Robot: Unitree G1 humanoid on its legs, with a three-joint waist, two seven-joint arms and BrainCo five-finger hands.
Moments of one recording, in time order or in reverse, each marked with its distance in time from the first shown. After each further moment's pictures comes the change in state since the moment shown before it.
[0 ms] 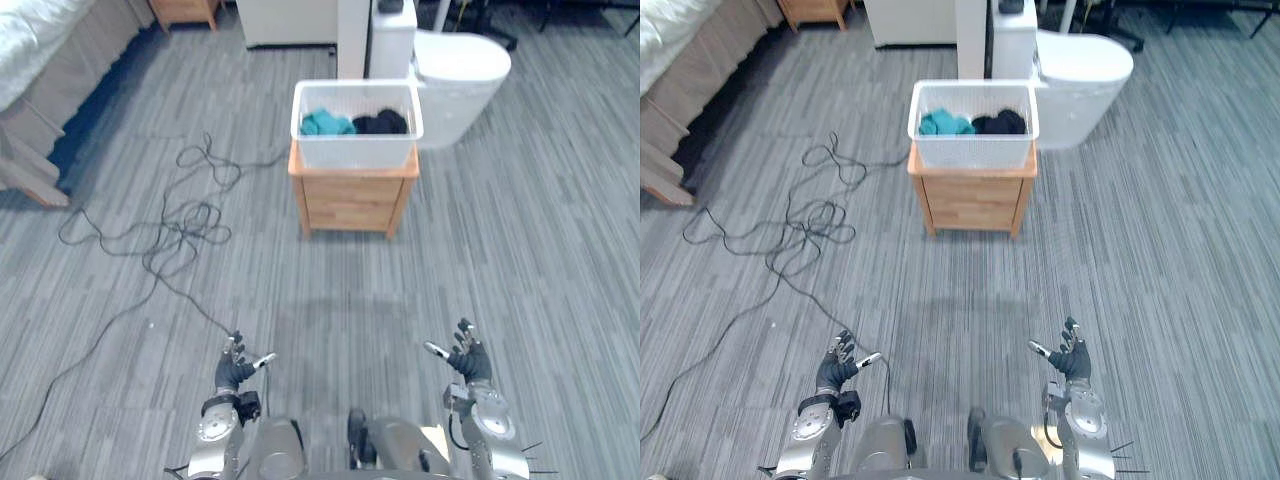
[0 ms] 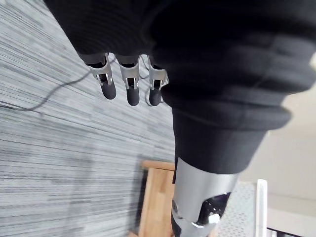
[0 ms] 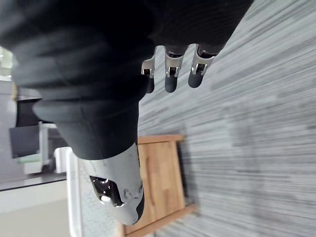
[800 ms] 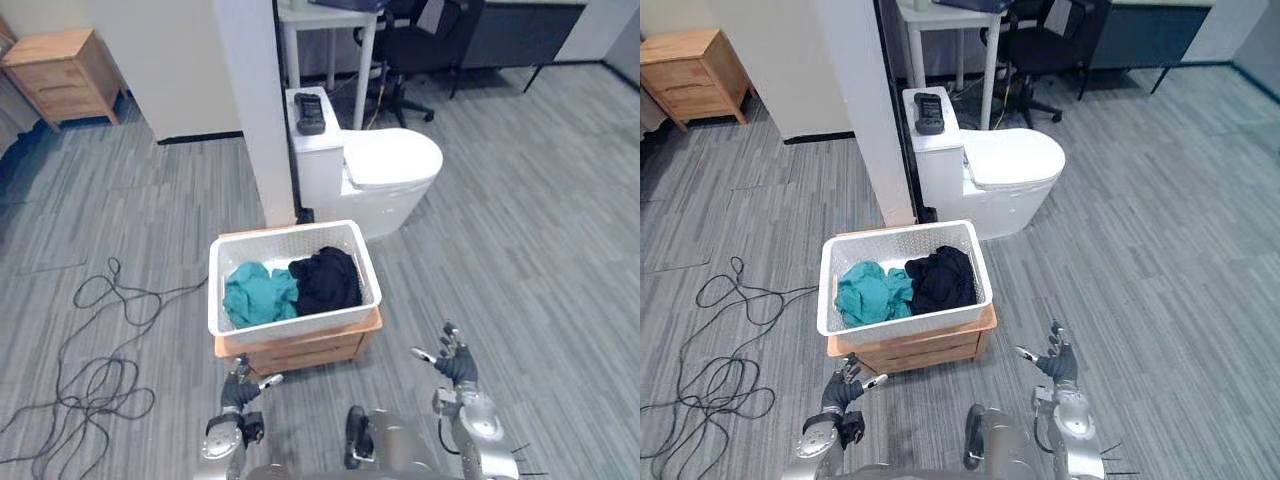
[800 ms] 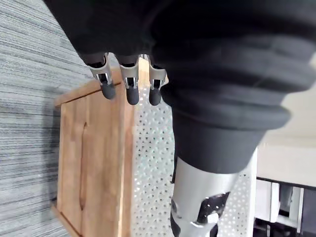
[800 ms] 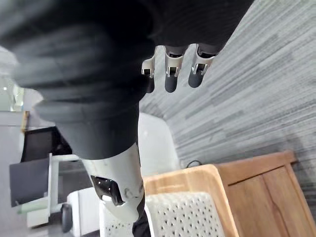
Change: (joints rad) left arm -0.001 -0.010 -0.016 0.077 -0.001 0.005 0.002; right arm 0.048 0.045 0.017 0.071 -0.040 0.017 0.009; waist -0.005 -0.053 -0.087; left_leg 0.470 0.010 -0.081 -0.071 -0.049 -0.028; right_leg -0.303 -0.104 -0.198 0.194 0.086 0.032
